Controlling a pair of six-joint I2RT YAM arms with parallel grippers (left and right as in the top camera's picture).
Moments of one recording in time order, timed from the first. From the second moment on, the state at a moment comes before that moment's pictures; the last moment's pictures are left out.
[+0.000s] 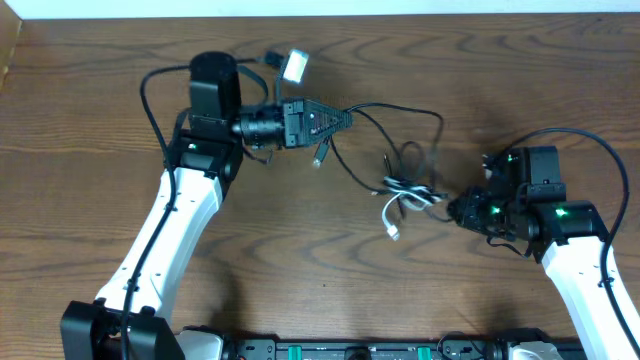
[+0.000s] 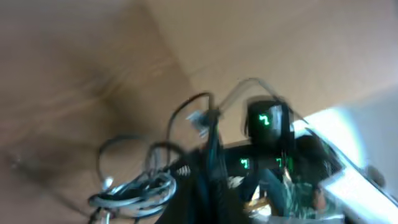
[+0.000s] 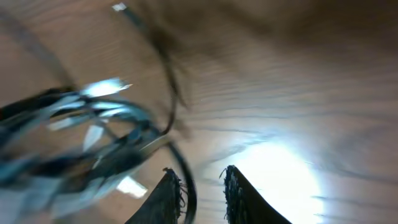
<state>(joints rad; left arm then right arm) -0.20 1.48 1.12 -0.10 1.17 -0.65 0.09 1.16 0.82 -0.82 -0.36 0.40</state>
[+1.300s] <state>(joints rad) -0.37 1.52 1.12 -0.66 0.32 -0.73 0.33 1.46 0.81 -0.12 -0.37 0.29</state>
